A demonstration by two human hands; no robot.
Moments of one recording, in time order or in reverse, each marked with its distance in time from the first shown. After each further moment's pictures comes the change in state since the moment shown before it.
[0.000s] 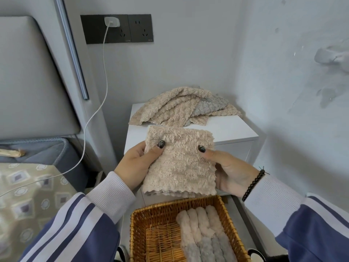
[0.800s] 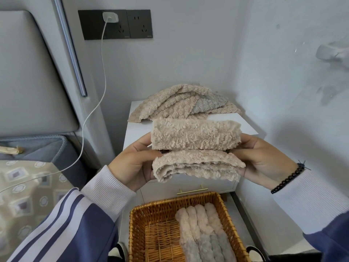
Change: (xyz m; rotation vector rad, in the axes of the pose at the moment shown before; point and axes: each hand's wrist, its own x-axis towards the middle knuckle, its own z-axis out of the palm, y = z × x) left_hand 0.000 0.005 -0.004 -0.226 -0.343 0.006; right_hand -0.032 -0.023 -0.032 0.009 -0.105 -0.306
